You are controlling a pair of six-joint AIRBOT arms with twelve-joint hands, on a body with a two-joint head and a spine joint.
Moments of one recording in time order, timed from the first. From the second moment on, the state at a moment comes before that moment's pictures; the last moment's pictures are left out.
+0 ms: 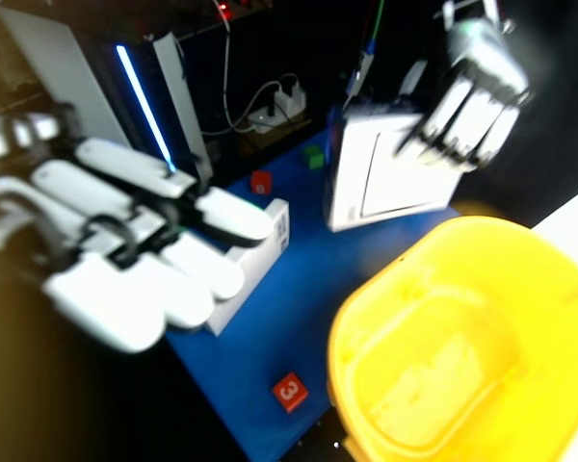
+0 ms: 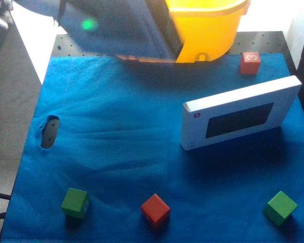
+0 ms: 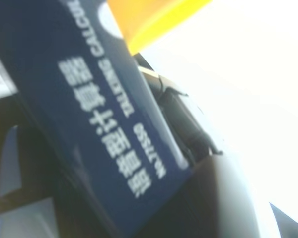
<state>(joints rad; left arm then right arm) 0.30 -1.11 1.62 0.83 -0.80 -0.05 -0.41 -0.70 1.02 0.02 0.67 -1.26</state>
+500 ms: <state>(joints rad) 0.16 -1.10 1.64 0.84 -0.75 -0.02 -0.41 -0.76 1.04 0.03 0.67 -1.26</state>
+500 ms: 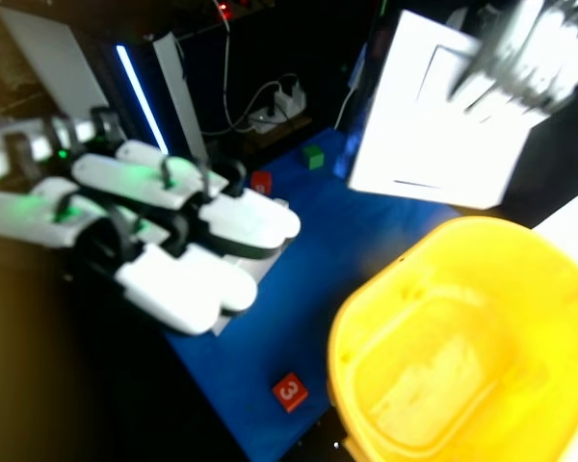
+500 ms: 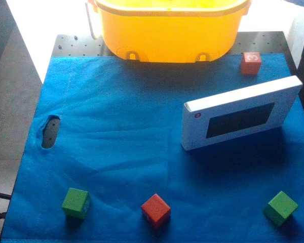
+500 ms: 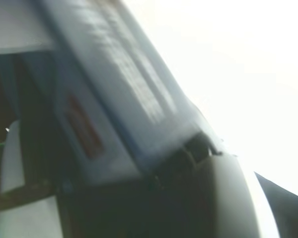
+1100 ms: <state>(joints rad) 0.12 -1.18 1.69 0.74 -0.68 0.13 -0.40 -0.80 1.05 0.02 0.66 -1.26</state>
